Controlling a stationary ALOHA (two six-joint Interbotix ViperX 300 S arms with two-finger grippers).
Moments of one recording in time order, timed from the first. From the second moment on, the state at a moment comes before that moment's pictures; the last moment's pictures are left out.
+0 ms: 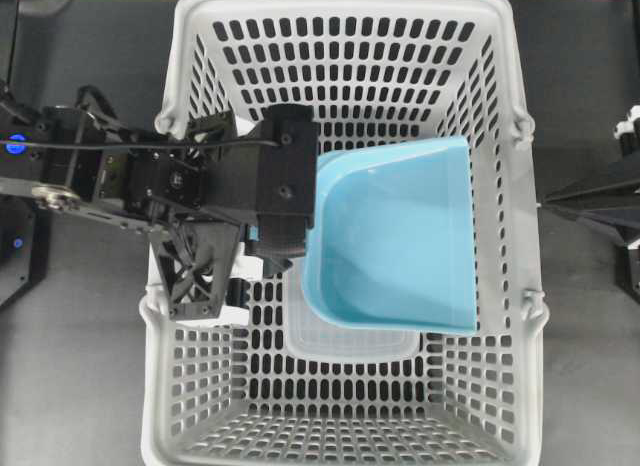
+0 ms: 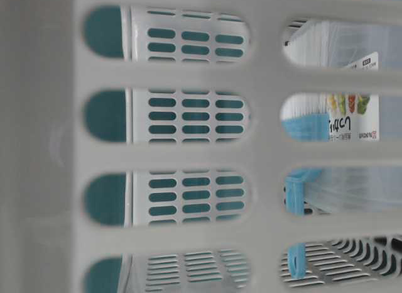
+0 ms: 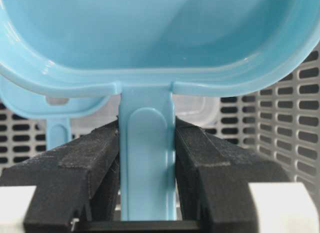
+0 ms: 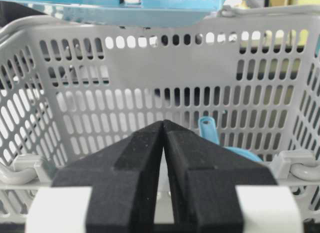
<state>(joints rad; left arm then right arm) -0.13 -0.15 0.06 0.04 1.02 -0.12 0.04 -1.03 1.25 0.02 -0.16 0.02</state>
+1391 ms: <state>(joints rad) -0.08 -0.15 0.07 0.04 1.04 -0.22 0.04 -1.06 1.25 0.02 -0.16 0.02</state>
